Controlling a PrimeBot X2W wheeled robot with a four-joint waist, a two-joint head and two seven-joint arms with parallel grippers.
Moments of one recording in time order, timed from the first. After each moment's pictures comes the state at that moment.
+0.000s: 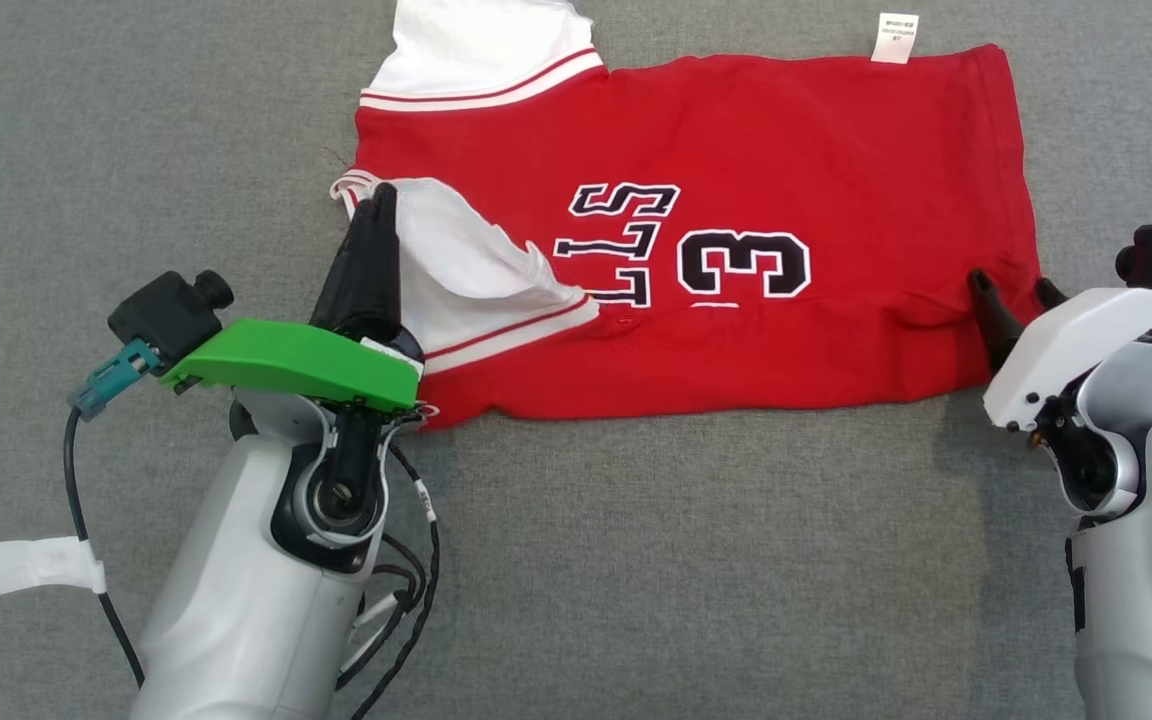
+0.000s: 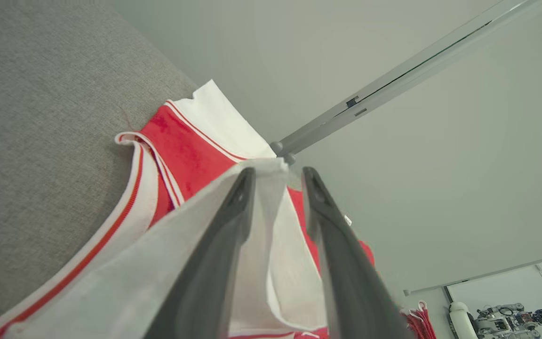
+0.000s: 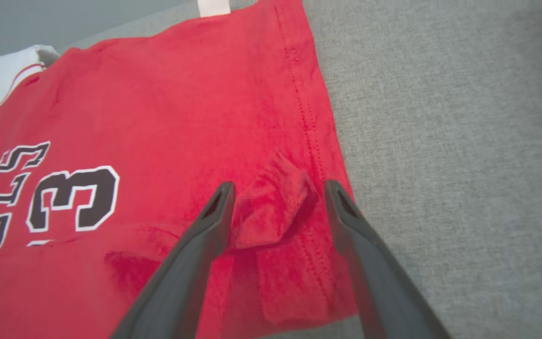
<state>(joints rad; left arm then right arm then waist) -0.52 0.08 -0.34 0.29 -1.15 0.02 -0.12 -0.46 -0.05 -0.25 0.24 0.21 0.13 0.48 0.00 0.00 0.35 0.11</state>
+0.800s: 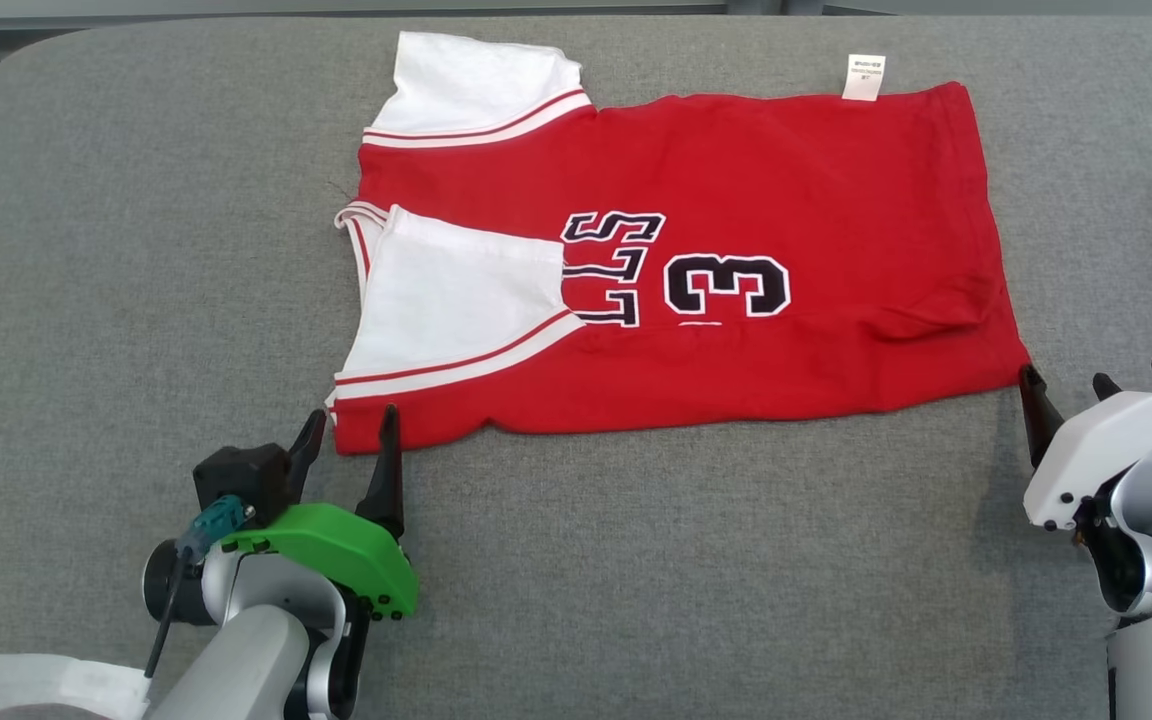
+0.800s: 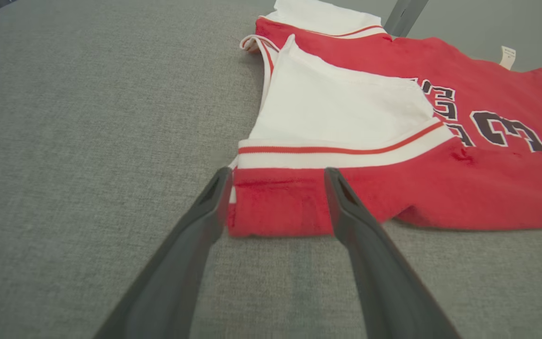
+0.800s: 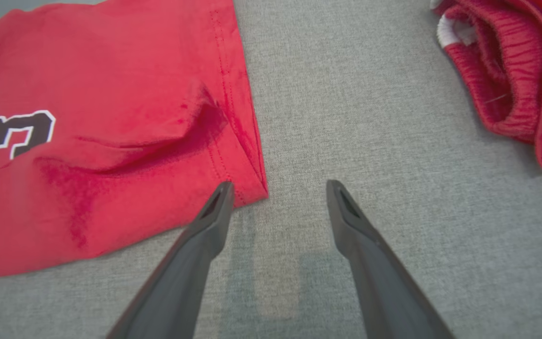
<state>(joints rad) -0.32 0.29 -0.57 0.30 -0.72 0.23 -0.14 -0.27 -0.06 -0.30 0.14 0.12 0.13 0.45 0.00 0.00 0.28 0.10</state>
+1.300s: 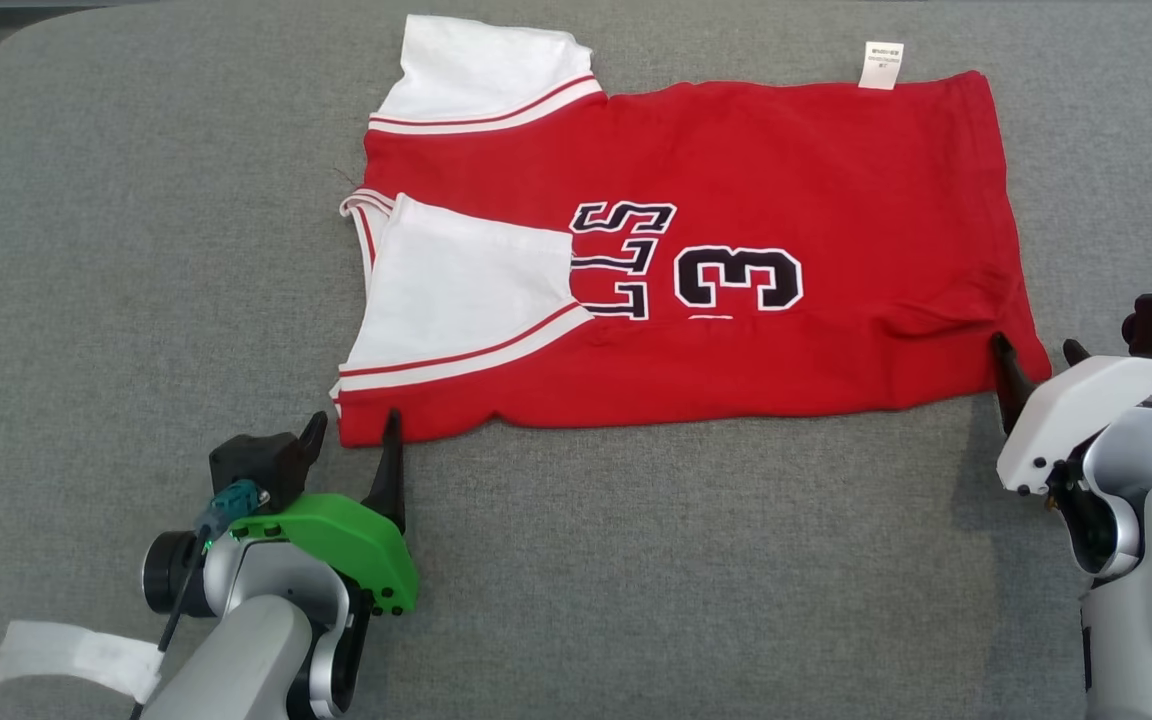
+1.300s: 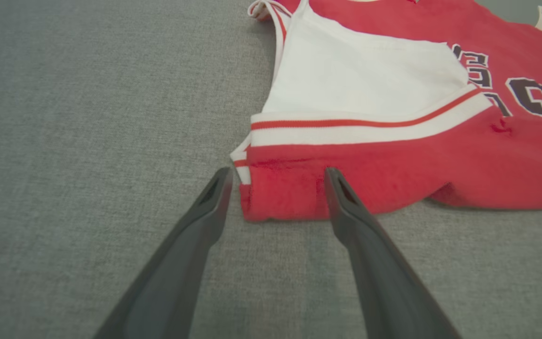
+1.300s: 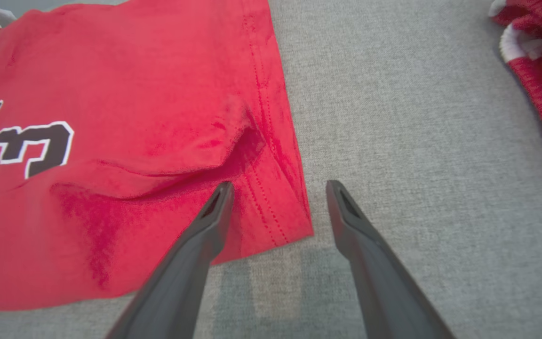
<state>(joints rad) -0.34 0.30 -0.60 0.32 -0.70 0.26 -0.08 -0.35 -0.05 -0.28 0.23 0.11 0.13 0.42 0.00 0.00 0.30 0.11</state>
